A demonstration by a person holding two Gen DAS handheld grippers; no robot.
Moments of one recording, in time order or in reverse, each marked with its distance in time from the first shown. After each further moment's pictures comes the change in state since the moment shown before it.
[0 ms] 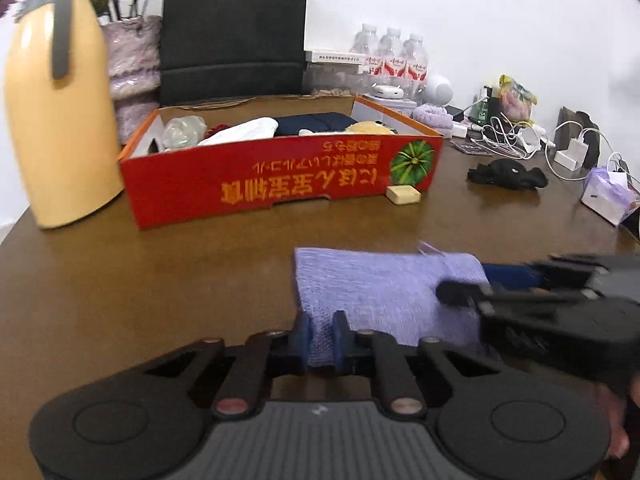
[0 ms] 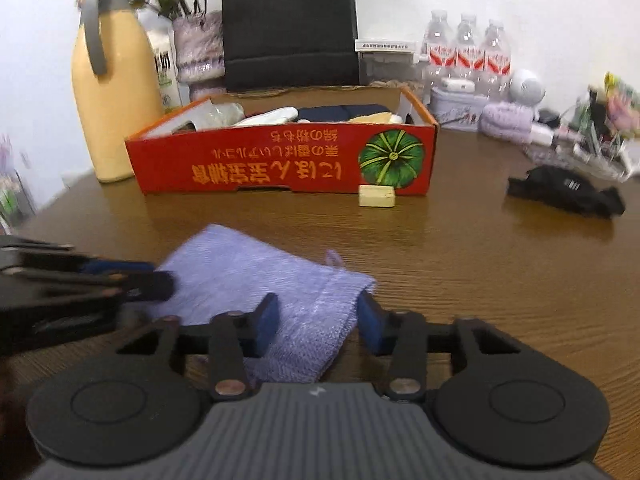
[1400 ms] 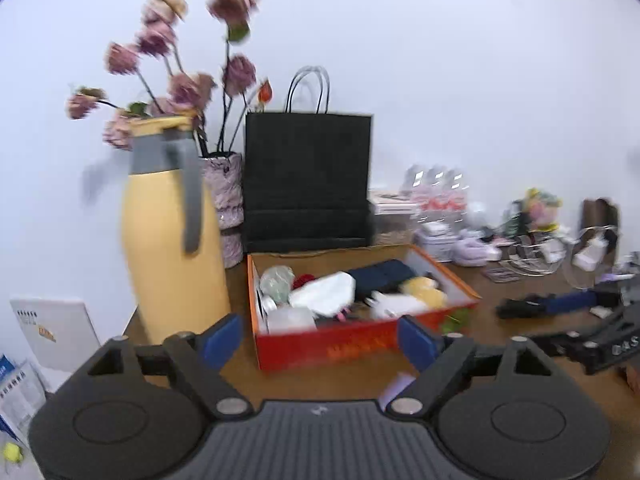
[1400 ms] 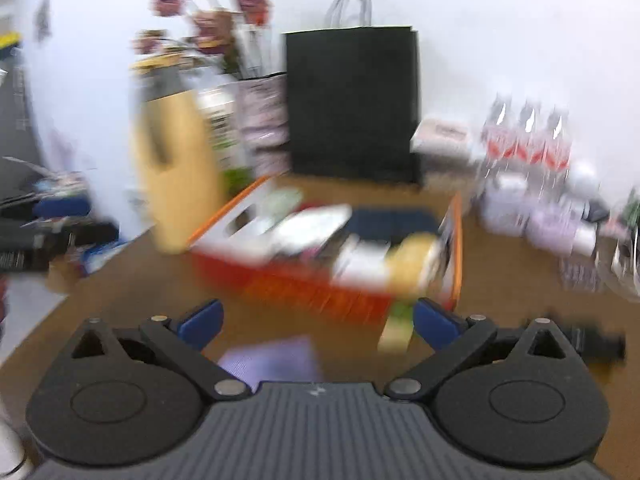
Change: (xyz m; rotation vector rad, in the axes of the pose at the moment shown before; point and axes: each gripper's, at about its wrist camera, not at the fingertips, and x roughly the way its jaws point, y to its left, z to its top) left arm -0.148 0.047 0.071 -0.027 -0.268 0.089; right arm -0.070 -0.037 0.109 -0.087 -0.019 0.247
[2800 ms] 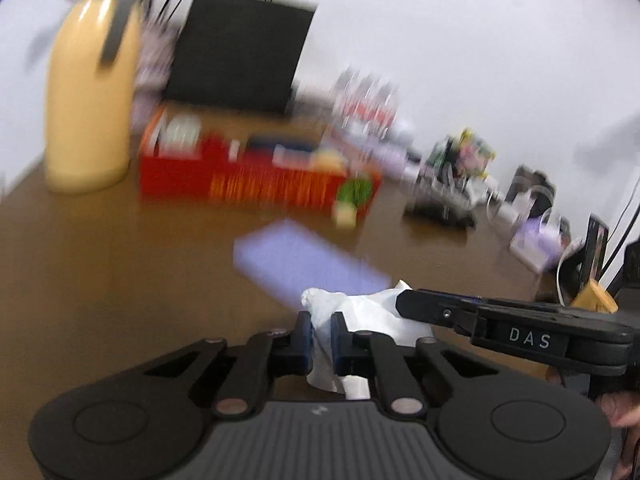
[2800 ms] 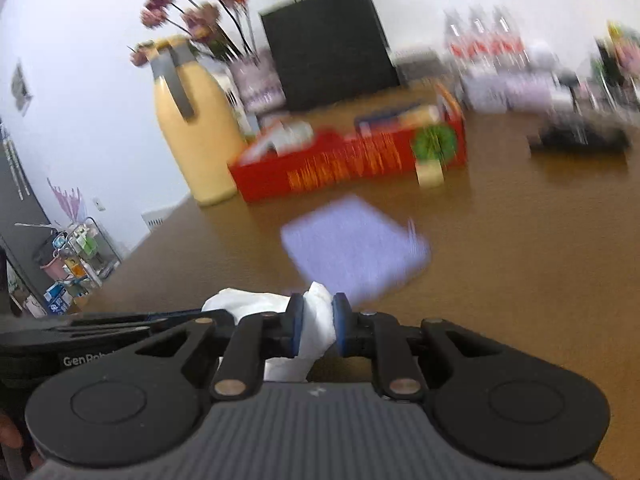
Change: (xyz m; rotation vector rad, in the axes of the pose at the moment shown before) left arm 0.039 -0.037 -0.086 -0.136 0.192 -0.258; right arm -0.015 0.048 -0.122 0.239 -0.063 0.012
